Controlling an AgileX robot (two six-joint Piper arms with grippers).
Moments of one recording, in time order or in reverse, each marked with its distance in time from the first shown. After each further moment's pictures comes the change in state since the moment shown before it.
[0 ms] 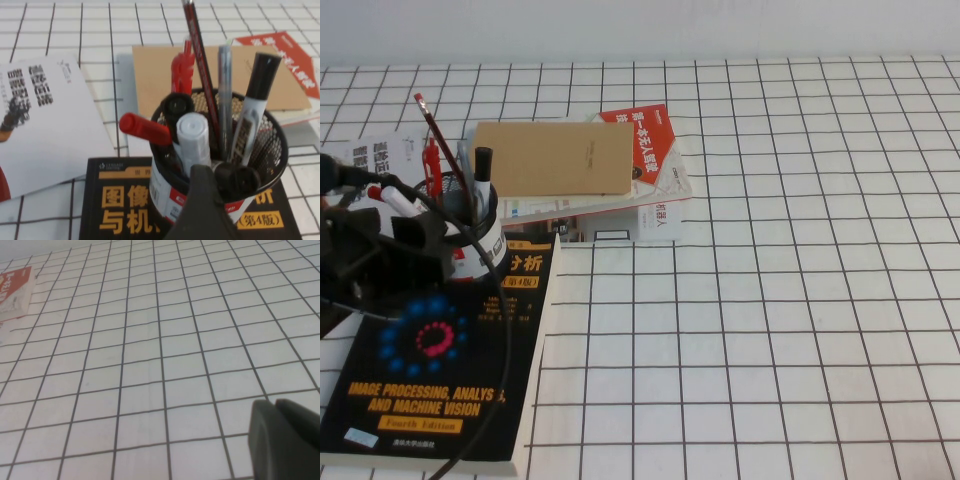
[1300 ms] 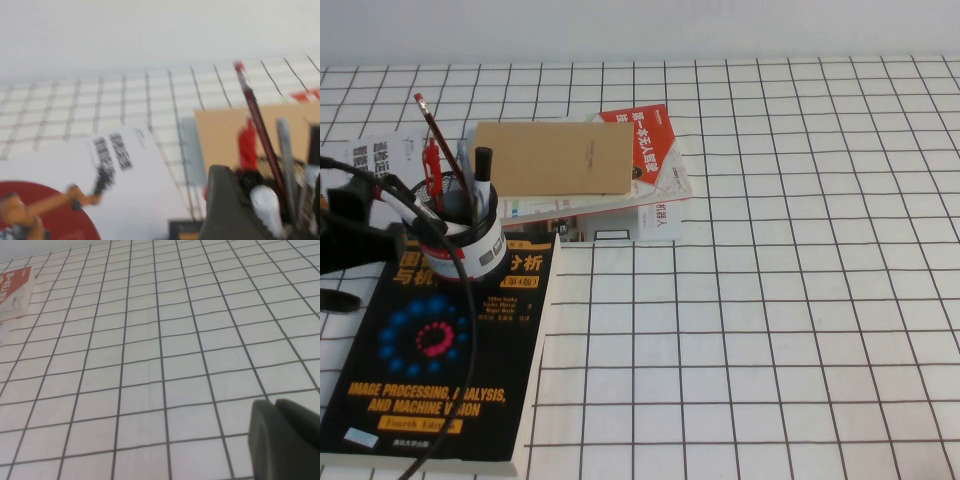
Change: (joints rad) right arm 0.000 0.000 0.000 0.000 0.000 0.000; left arm 0.000 -0.086 -0.002 0.028 -0.150 0.090
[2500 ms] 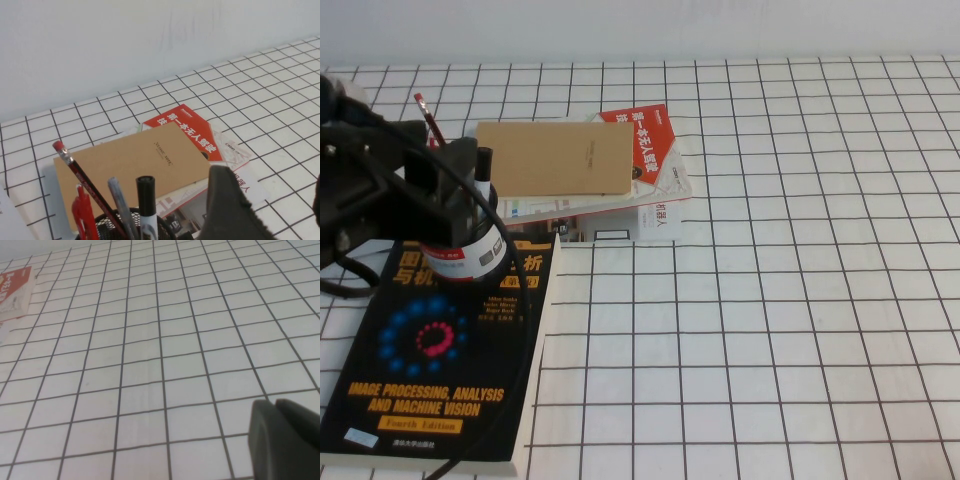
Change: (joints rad) right arm 0.000 0.000 0.000 0.000 0.000 0.000; left arm 0.000 0.011 -0.171 0.071 0.409 0.002
